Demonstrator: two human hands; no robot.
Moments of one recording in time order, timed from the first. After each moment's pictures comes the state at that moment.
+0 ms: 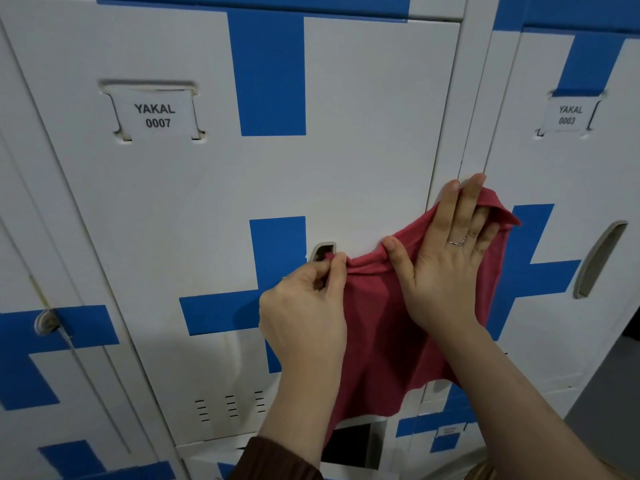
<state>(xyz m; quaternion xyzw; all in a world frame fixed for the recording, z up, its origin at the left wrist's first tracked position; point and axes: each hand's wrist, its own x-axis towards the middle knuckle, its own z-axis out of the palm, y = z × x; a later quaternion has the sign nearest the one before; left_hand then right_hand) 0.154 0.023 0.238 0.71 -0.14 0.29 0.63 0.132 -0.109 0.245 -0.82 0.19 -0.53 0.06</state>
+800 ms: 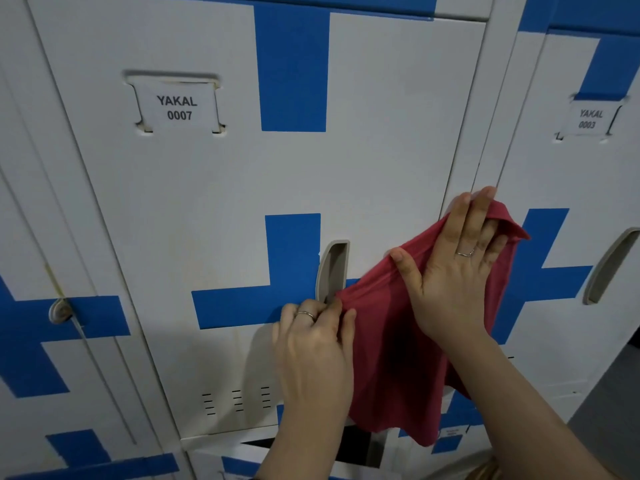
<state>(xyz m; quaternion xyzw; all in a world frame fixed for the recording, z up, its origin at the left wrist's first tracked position) 0.157 0.041 0.191 0.81 -0.25 0.39 0.35 0.131 -0.107 0.235 -0.83 0.20 -0.51 0.06</state>
